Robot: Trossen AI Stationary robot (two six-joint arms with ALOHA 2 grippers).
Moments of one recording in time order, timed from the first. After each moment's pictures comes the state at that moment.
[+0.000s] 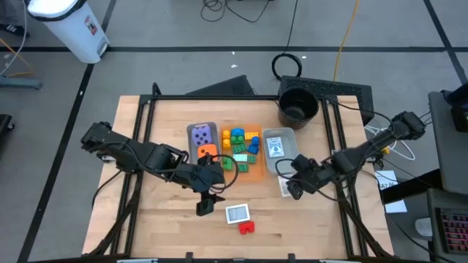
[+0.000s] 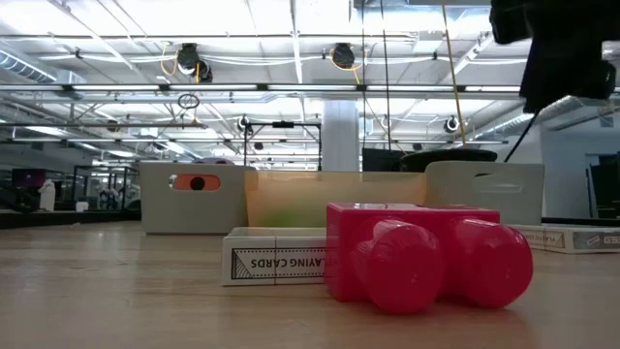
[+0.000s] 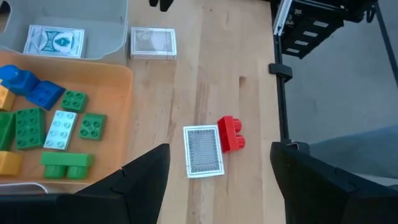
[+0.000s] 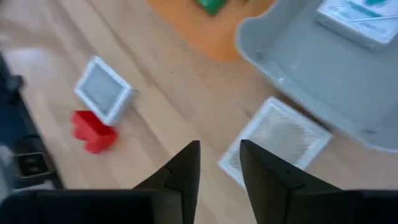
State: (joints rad) left arm -0.39 1.61 1.69 -0.89 -0.11 -0.48; right arm 0.50 1.12 0.82 -0.70 0.27 1.24
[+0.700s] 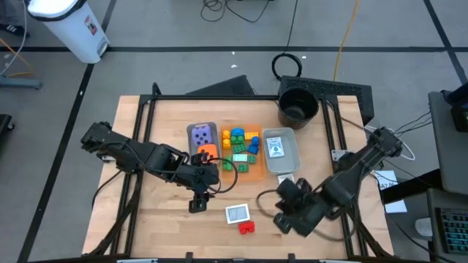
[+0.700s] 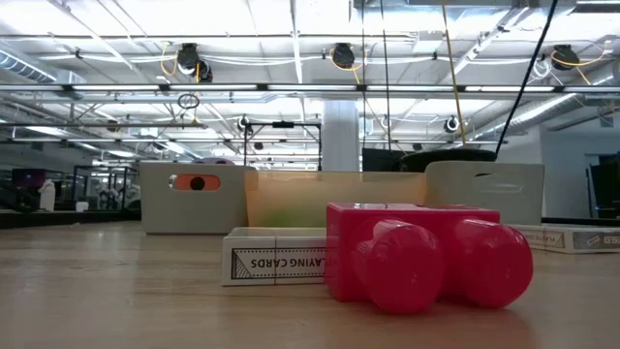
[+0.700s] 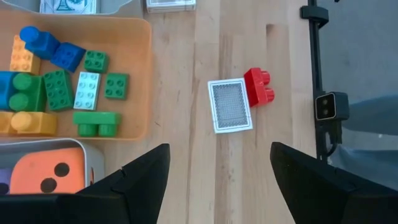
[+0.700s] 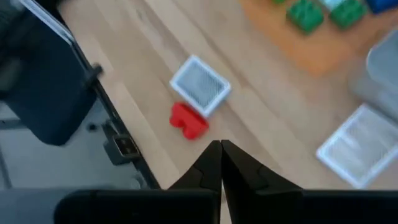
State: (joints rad) left arm -0.39 1.61 1.69 -1.07 -0.11 -0.43; right arm 0.68 1.61 1.63 -1.12 0.37 1.33
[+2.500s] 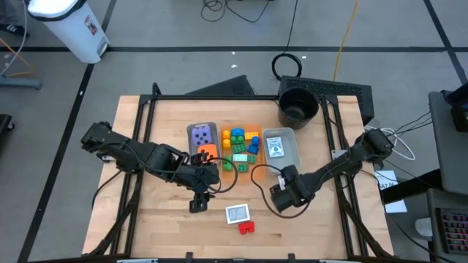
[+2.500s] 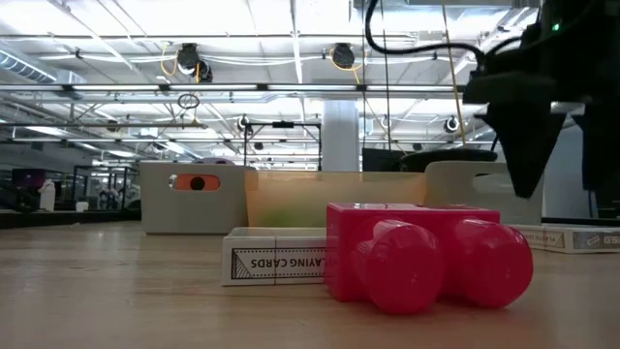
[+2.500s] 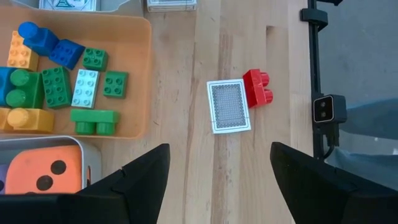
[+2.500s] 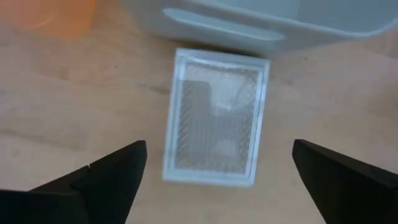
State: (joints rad) left arm -0.39 1.61 1.69 -1.07 -0.11 -0.45; right arm 0.50 1.70 1.14 -1.14 0.23 1.77
